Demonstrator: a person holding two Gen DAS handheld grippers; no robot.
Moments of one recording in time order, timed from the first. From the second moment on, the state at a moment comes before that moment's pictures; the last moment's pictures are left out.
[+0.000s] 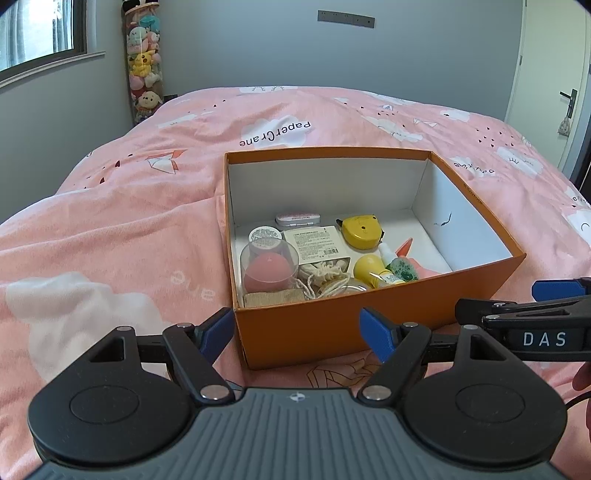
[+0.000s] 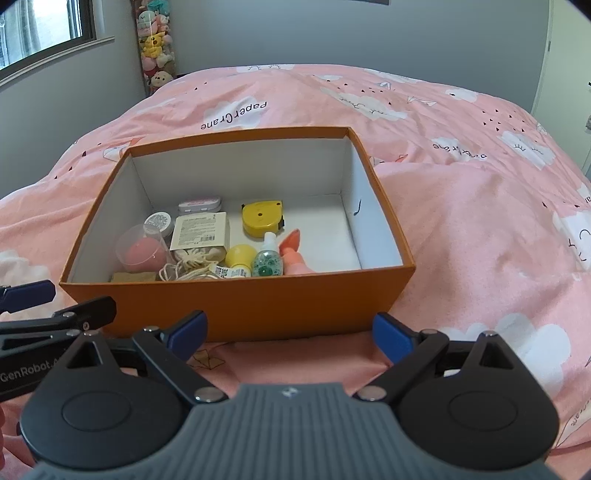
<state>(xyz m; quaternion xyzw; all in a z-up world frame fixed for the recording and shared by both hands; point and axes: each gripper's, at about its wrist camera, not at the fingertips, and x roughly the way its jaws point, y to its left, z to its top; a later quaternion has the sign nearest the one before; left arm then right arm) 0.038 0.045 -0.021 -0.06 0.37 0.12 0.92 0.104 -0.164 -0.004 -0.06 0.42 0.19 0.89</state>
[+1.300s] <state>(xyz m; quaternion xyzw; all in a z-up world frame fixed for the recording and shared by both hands) 0.036 0.043 -0.020 -0.06 0.37 0.12 0.92 0.107 -0.159 -0.012 -0.06 0.43 0.21 0.87</state>
